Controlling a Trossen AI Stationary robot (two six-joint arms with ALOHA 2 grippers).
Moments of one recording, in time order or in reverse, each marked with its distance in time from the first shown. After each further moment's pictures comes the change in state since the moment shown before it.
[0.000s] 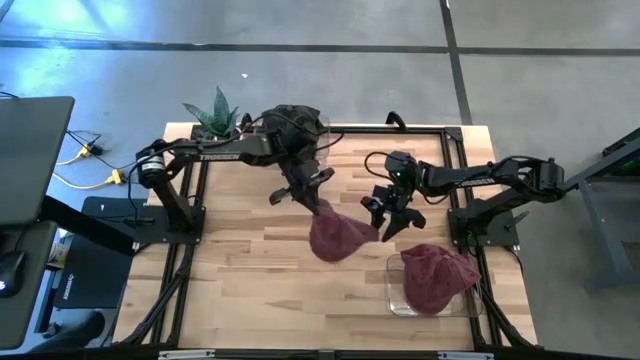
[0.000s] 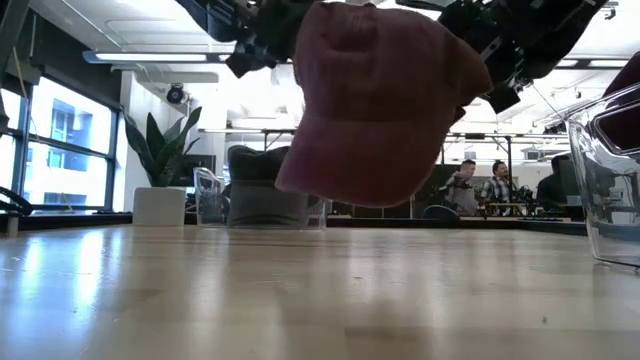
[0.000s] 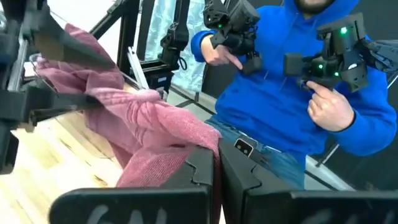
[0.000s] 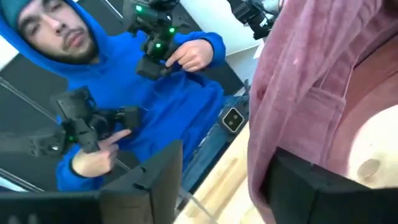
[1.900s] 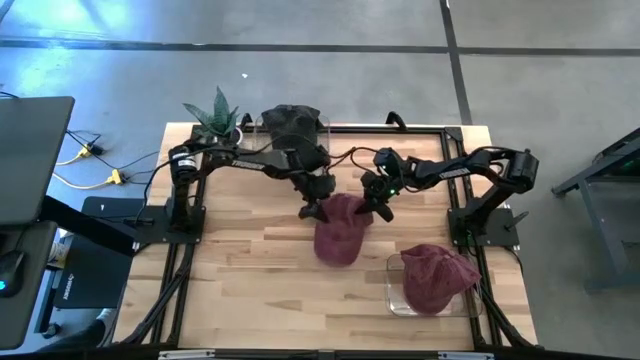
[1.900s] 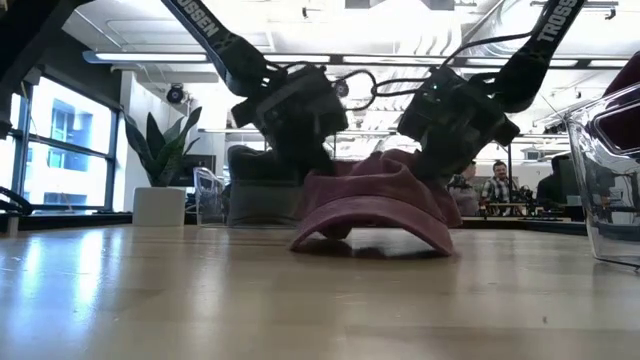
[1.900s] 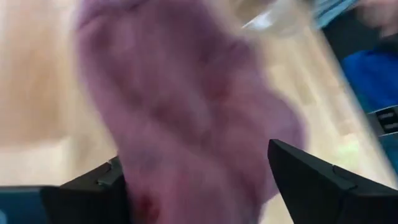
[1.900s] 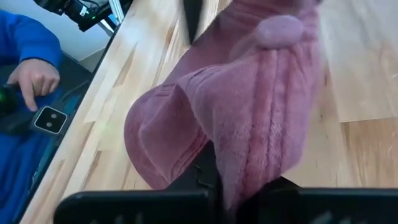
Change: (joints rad) left arm -0.026 0.250 -0.046 0.010 -0.552 -0.220; right arm -0.158 0.224 0.011 -0.132 0.496 -0.243
